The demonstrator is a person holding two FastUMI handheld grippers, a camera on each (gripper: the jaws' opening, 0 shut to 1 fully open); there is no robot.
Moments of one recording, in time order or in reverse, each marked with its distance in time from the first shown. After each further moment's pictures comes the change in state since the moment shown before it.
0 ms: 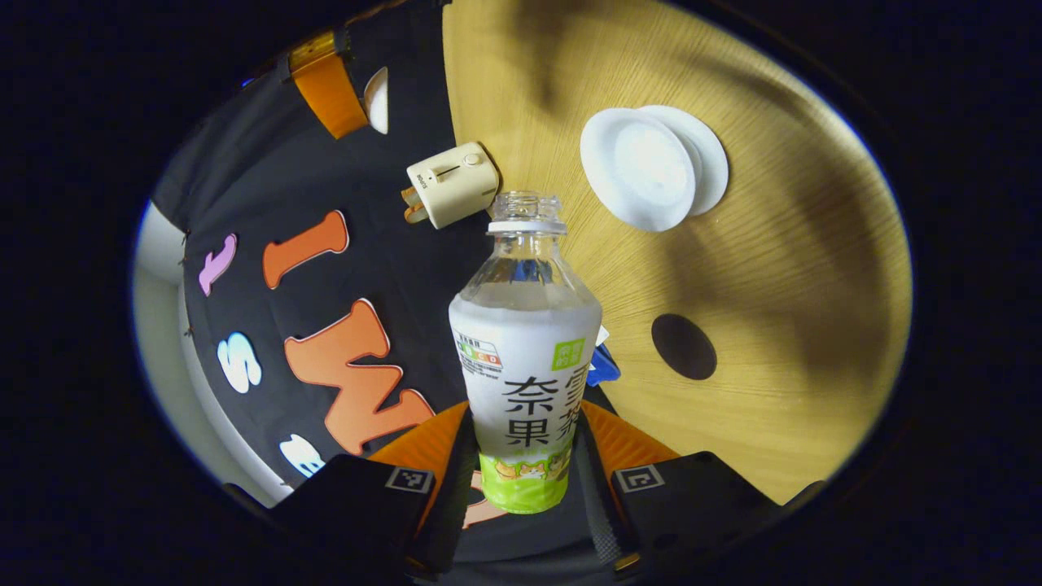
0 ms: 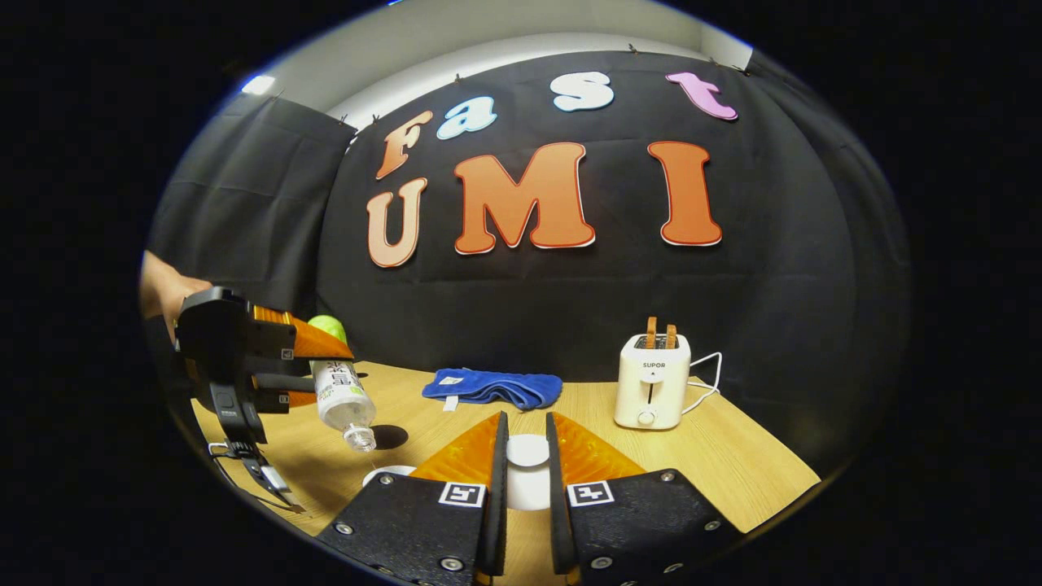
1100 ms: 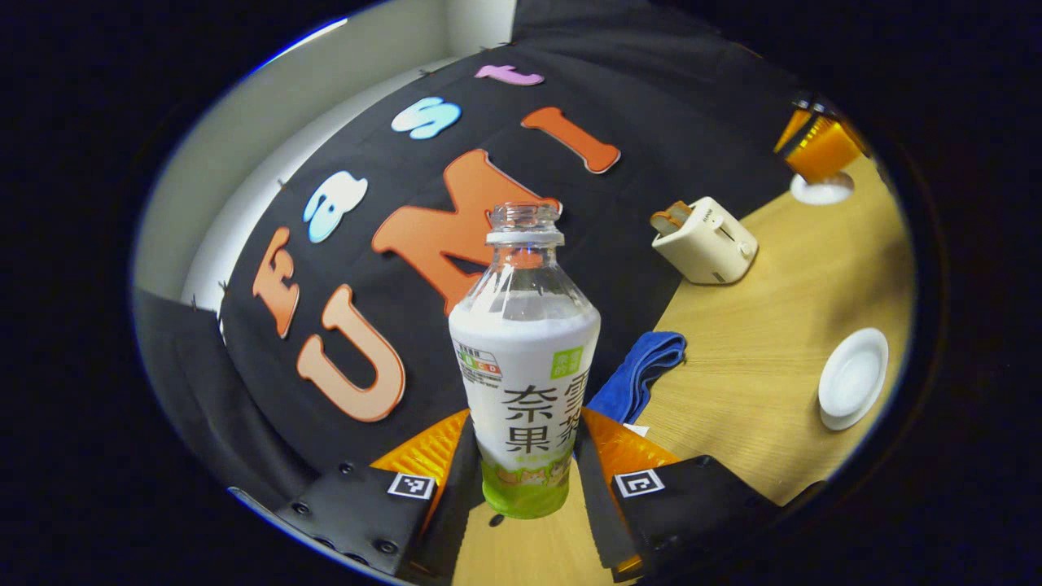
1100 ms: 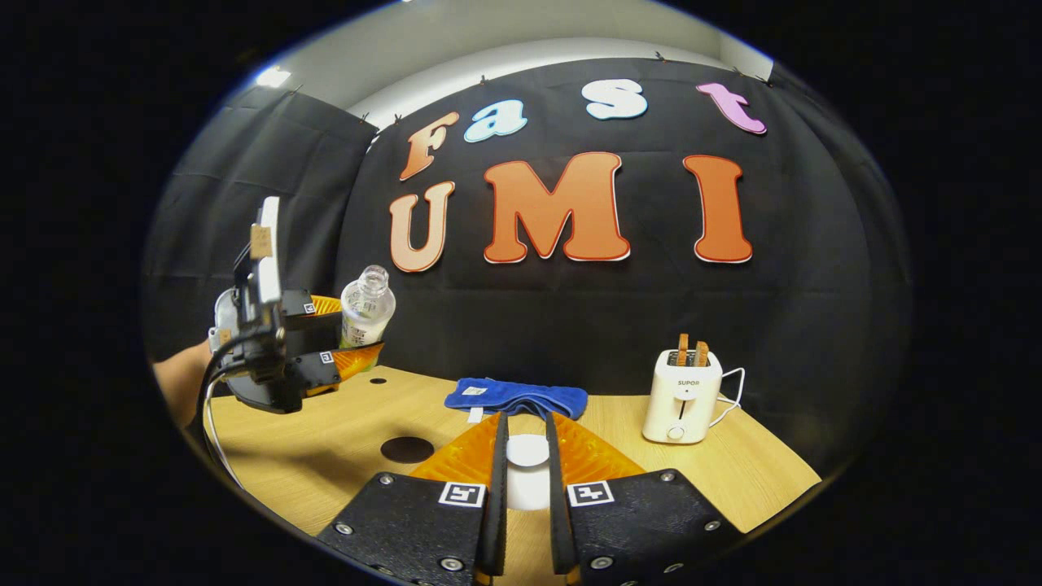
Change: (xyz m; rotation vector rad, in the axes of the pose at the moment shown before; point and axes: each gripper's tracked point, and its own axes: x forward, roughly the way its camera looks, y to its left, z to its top) left arm 0.028 0.048 -0.080 -1.221 -0.058 0.290; right arm 0.013 0.054 0.016 -0.041 -0.011 0.047
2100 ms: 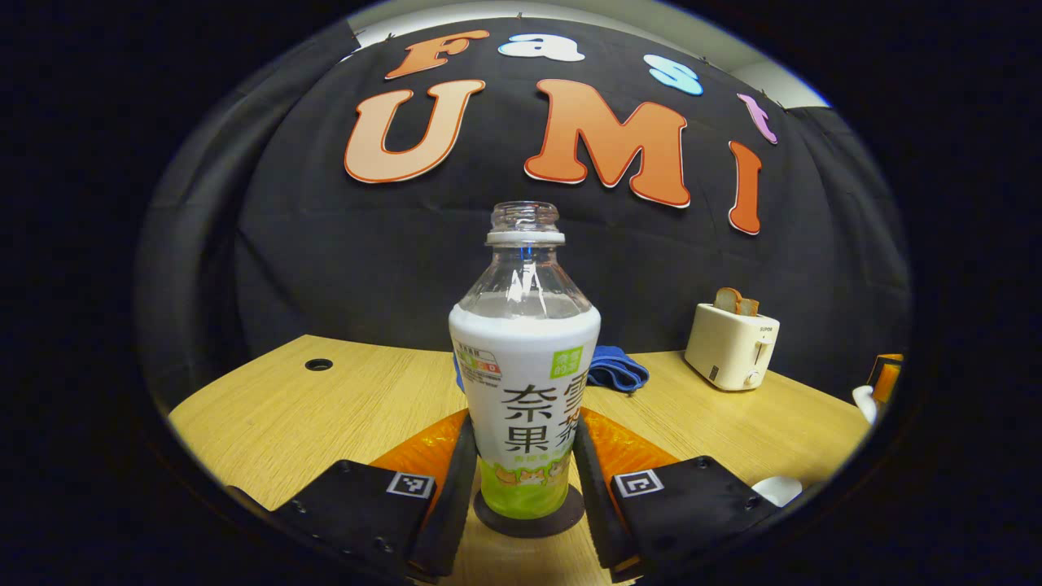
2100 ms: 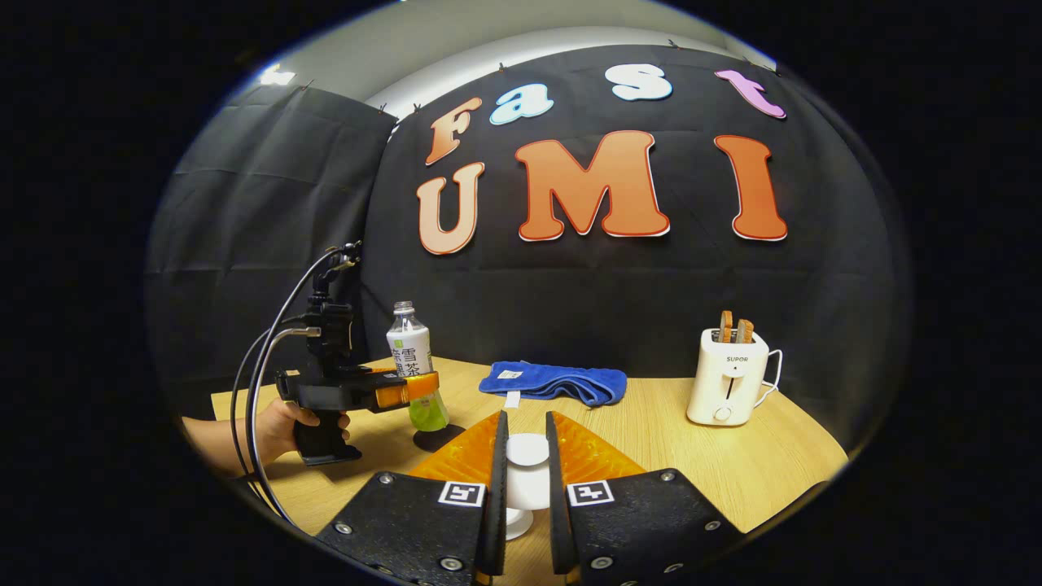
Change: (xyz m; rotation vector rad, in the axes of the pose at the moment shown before) left arm 0.031 -0.051 -0.106 -0.874 0.202 -0.041; right arm 0.010 0.047 -0.035 0.009 0.061 0.095
